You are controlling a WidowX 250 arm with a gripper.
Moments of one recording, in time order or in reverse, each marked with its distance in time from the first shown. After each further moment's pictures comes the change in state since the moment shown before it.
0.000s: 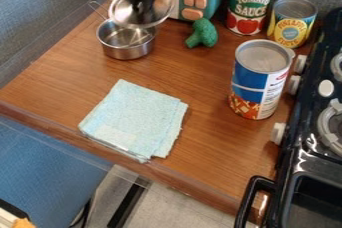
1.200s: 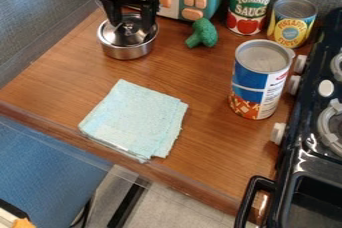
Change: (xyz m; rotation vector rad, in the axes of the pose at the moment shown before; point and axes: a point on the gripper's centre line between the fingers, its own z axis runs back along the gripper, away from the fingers) arm -0.021 0.032 -0.058 0.006 0.125 0.065
